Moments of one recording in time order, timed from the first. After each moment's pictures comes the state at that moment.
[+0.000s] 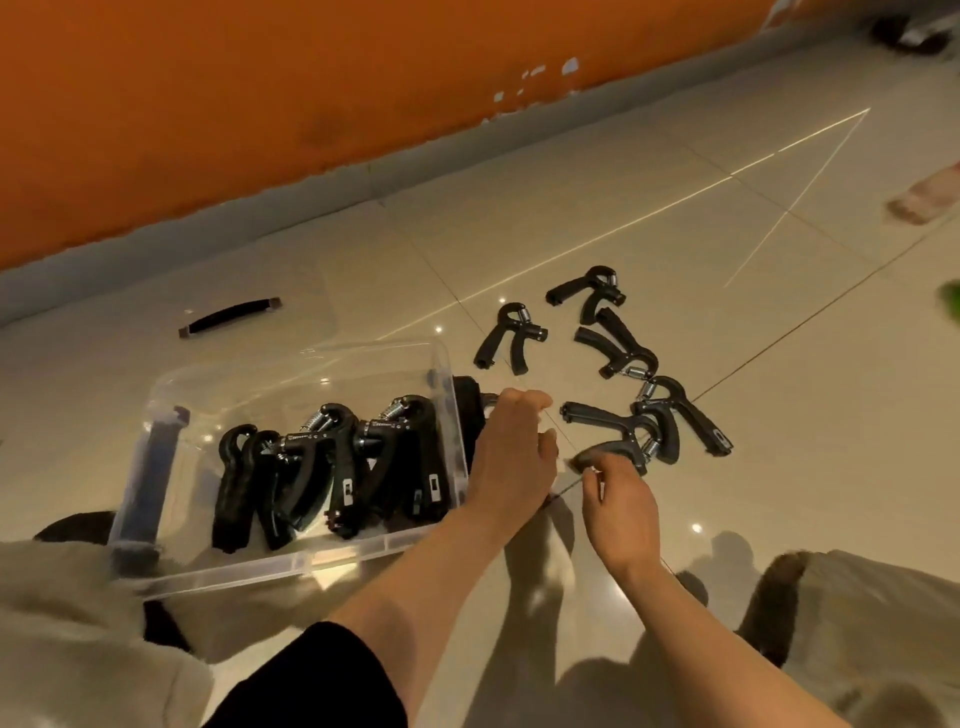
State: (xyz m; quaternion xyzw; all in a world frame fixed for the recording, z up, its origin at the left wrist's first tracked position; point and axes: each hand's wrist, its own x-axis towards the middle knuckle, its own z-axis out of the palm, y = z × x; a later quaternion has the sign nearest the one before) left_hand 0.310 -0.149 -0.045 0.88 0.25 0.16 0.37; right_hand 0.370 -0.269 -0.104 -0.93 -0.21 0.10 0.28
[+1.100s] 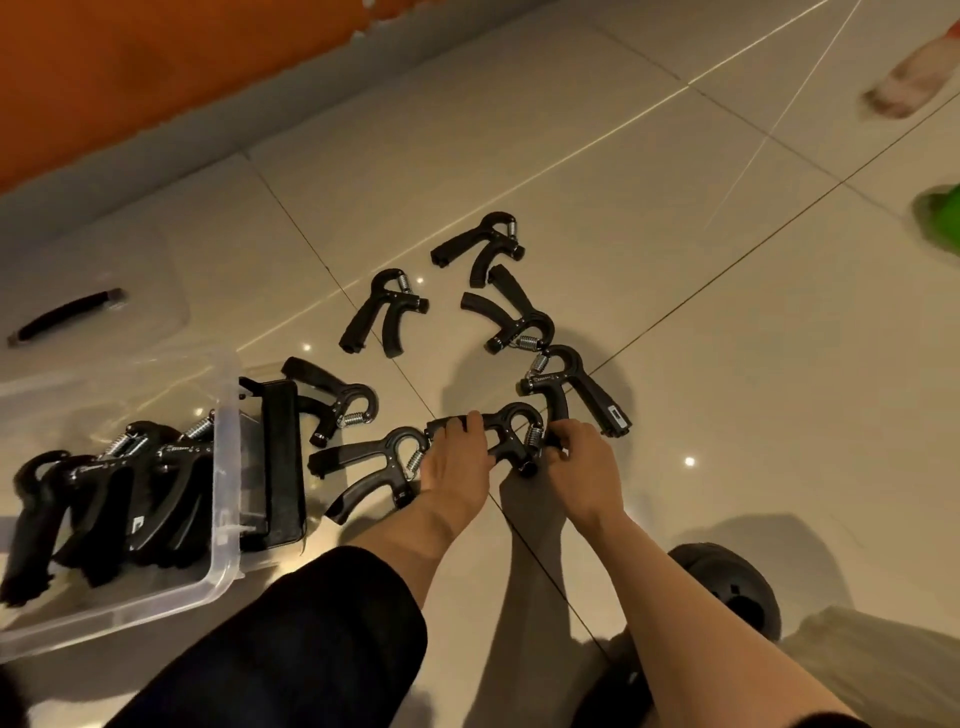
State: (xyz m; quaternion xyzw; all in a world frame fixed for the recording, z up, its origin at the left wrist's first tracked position) left_hand 0.447 -0.228 -0.161 0.92 0.31 -0.18 0.17; right_hand 0.515 -0.350 -0.146 -0.90 -0.14 0.26 0.33
